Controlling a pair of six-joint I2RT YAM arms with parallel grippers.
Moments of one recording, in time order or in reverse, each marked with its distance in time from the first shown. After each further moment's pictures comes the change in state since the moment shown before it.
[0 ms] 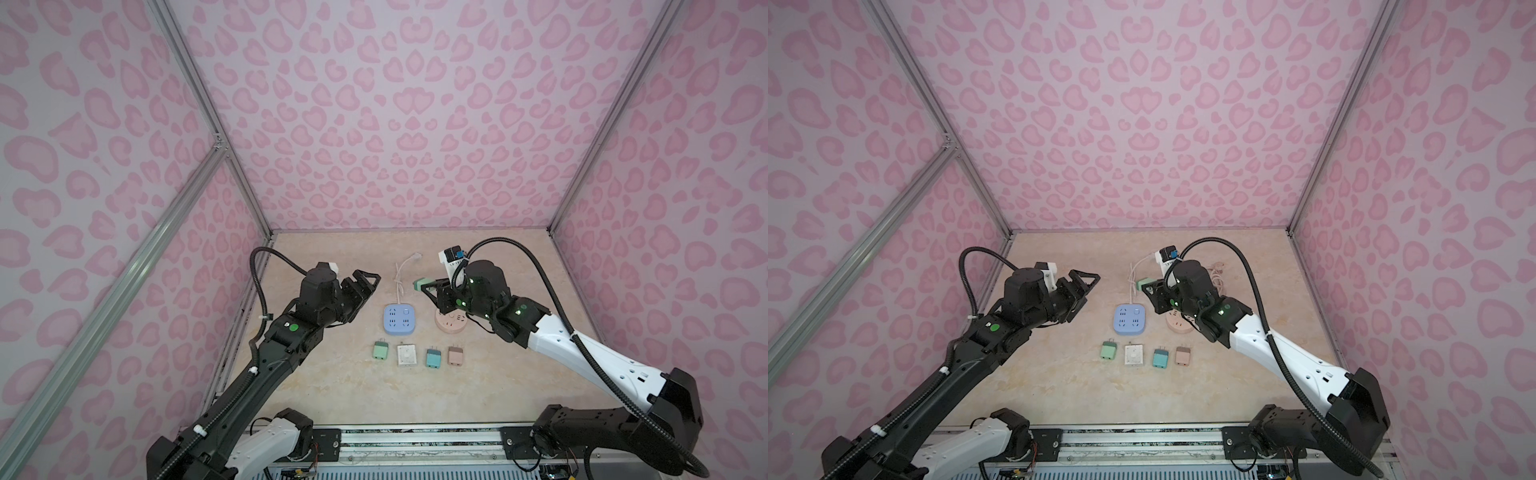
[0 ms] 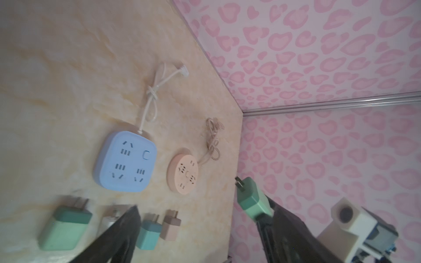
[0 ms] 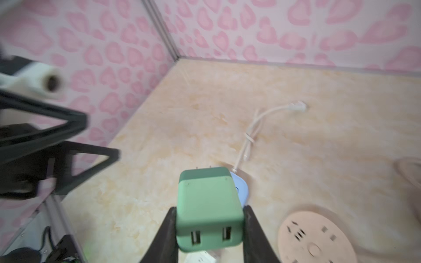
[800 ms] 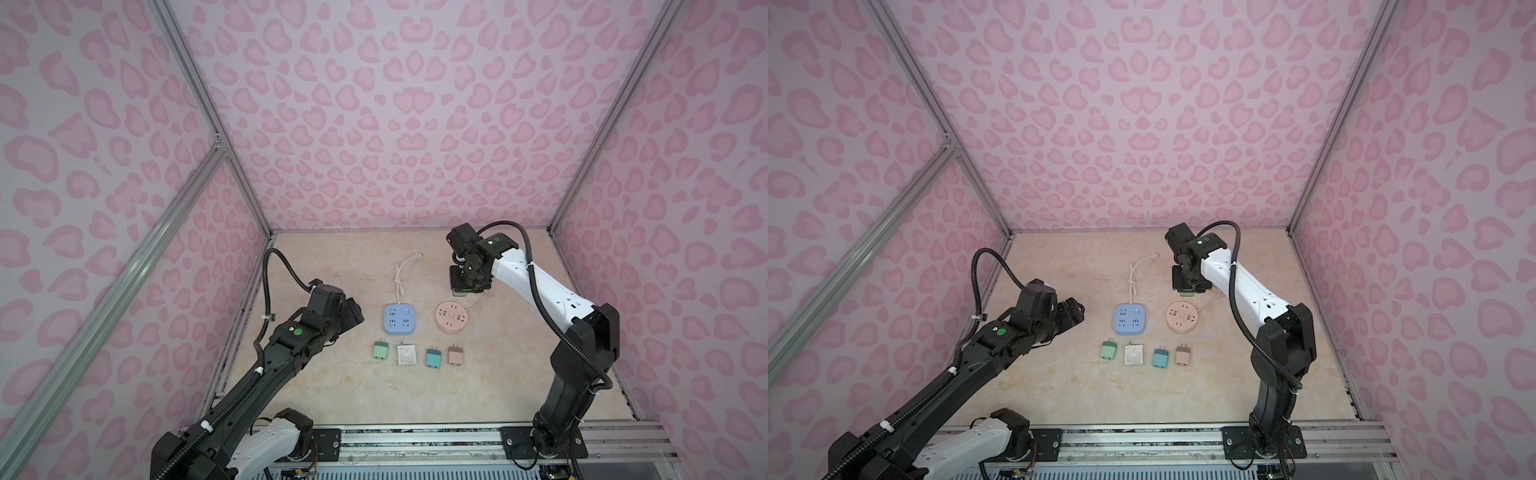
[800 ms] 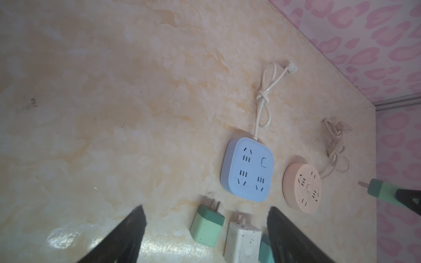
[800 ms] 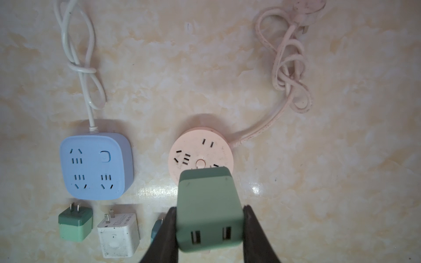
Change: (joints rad) left arm 0.001 0.018 -0.105 -0.201 -0.243 0.271; right arm -0.194 0.493 0.599 -0.858 0.156 0.158
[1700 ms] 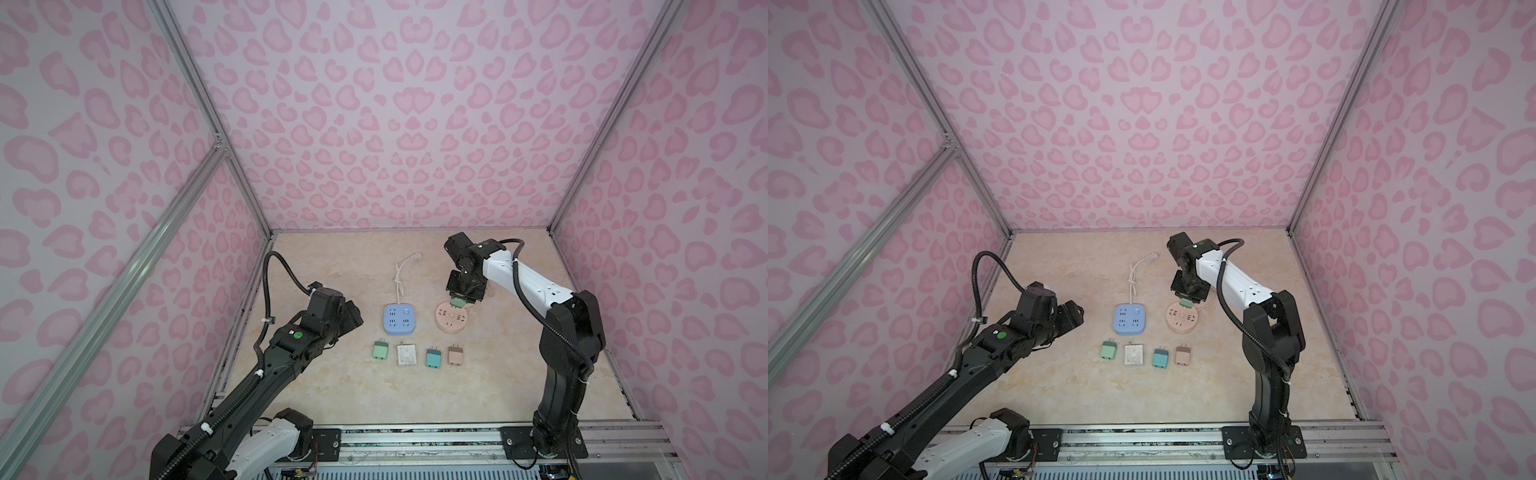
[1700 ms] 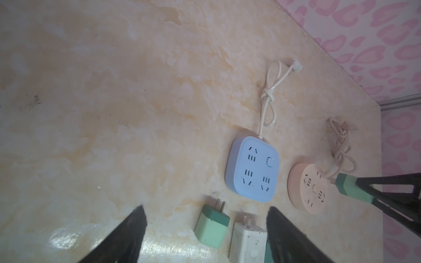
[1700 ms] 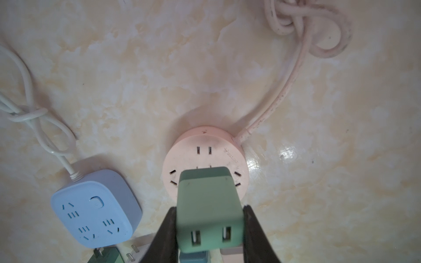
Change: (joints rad) left arm 0.000 -0.018 -0.038 0.018 -0.011 0.001; right arm -0.039 0.101 -0.068 0.067 -0.084 0.310
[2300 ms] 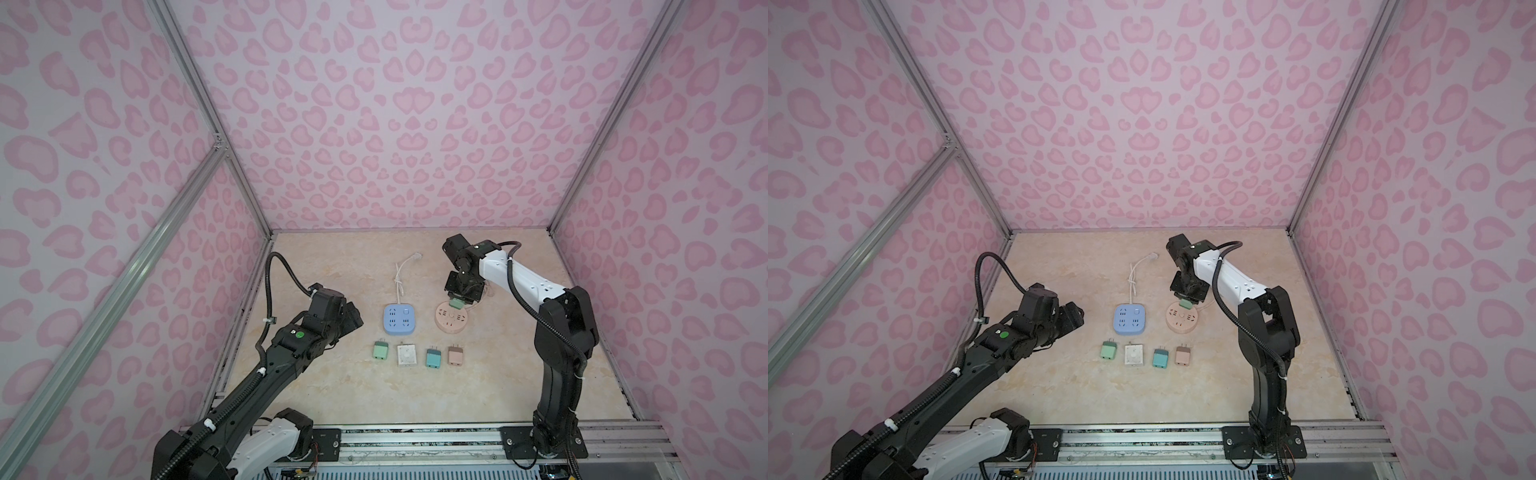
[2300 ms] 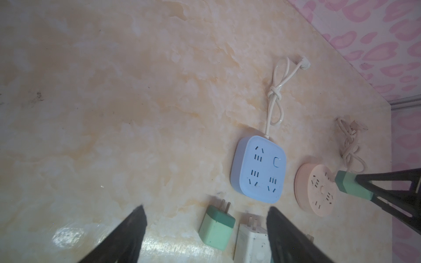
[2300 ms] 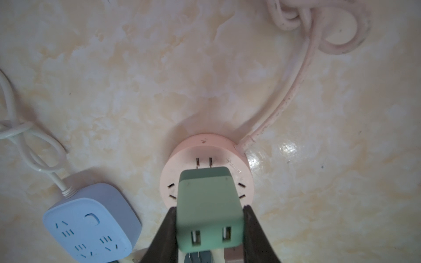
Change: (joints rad) left arm 0.000 0.015 -0.013 0.006 -0.008 0.000; right arm -0.005 0.041 0.004 0.017 -0.002 0.032
